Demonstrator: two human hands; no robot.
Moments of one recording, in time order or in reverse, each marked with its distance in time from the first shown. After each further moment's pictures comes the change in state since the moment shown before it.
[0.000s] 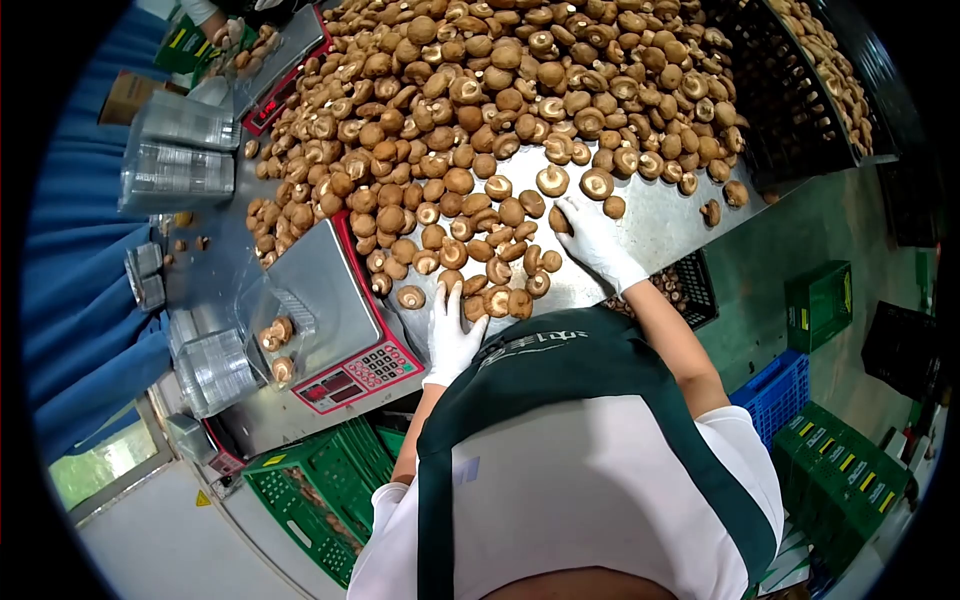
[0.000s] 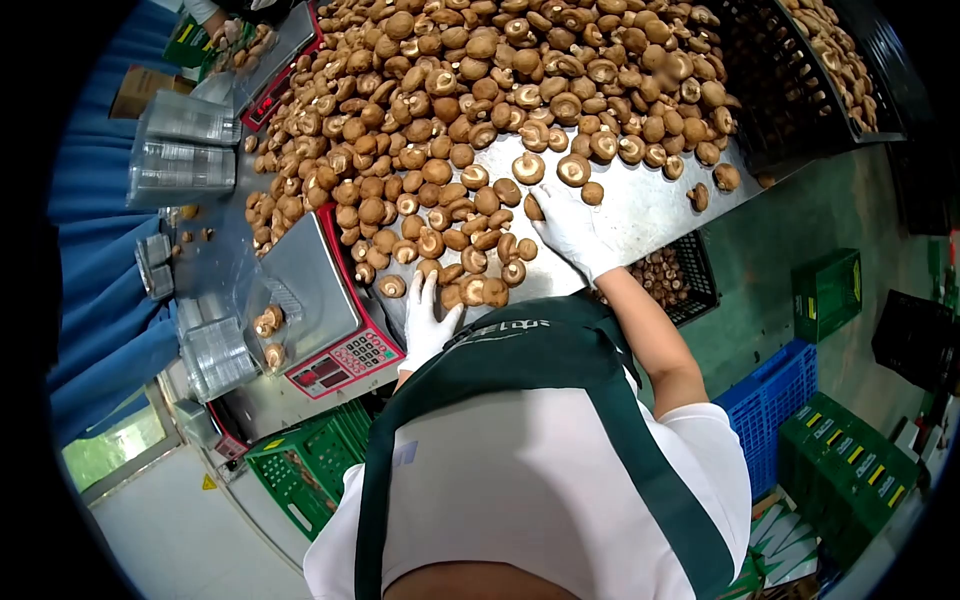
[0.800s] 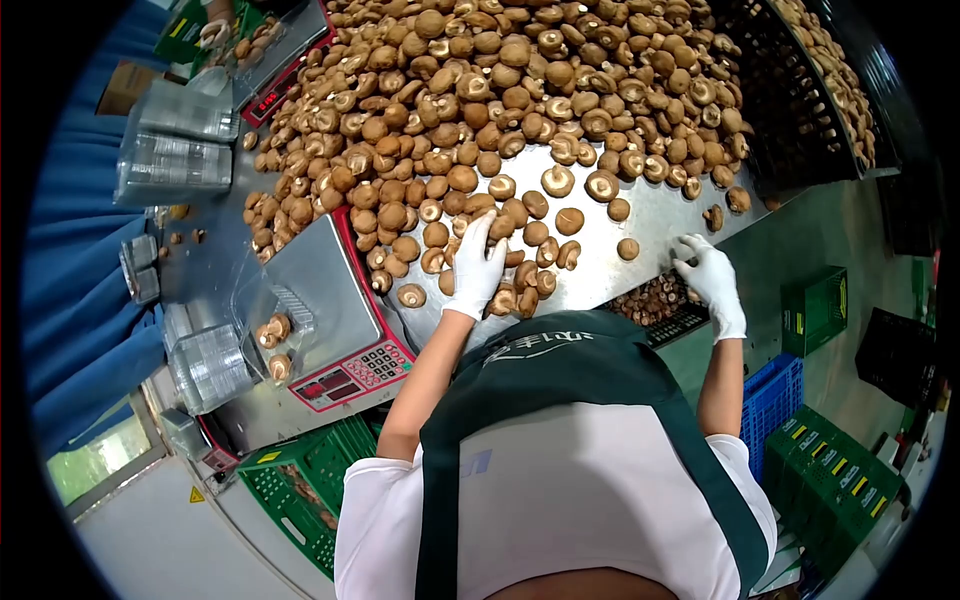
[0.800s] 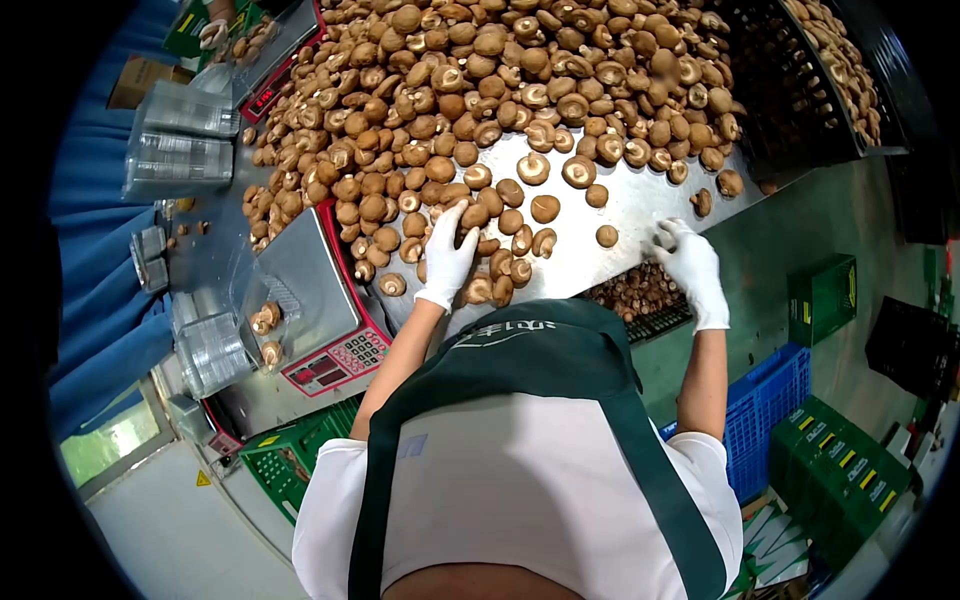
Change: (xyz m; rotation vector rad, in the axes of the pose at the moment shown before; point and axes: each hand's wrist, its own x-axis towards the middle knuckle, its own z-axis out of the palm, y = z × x) left_hand 0.101 0.035 0.027 -0.308 0.160 0.243; right_hand -0.080 0.061 -0.124 -0.076 -0.221 0.552
